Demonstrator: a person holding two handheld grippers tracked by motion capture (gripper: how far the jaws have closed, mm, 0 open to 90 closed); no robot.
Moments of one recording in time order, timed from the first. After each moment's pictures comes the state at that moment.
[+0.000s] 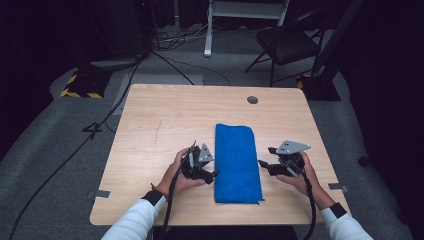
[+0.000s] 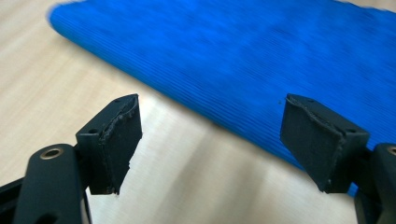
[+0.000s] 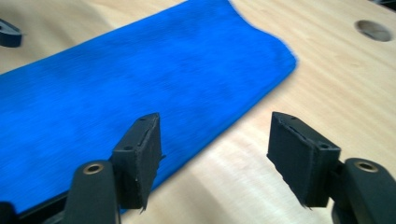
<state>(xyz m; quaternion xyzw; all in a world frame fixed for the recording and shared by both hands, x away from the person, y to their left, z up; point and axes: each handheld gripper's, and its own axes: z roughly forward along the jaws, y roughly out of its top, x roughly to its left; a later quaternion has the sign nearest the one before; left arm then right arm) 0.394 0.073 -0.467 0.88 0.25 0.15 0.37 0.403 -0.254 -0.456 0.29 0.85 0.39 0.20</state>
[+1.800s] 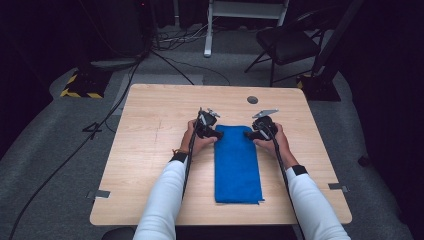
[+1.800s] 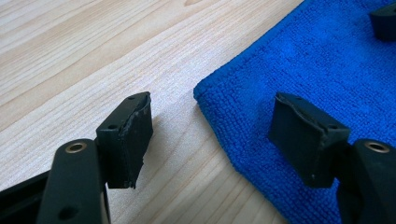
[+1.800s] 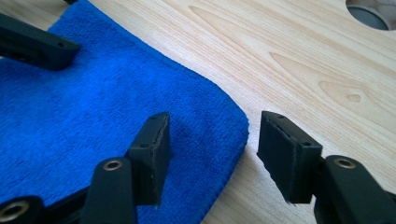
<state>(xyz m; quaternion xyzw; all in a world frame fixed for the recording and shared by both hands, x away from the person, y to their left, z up) 0.540 0.041 -0.494 0.85 0.40 0.13 0.33 0.536 -0.203 -0.485 0.39 0.84 0.32 0.17</state>
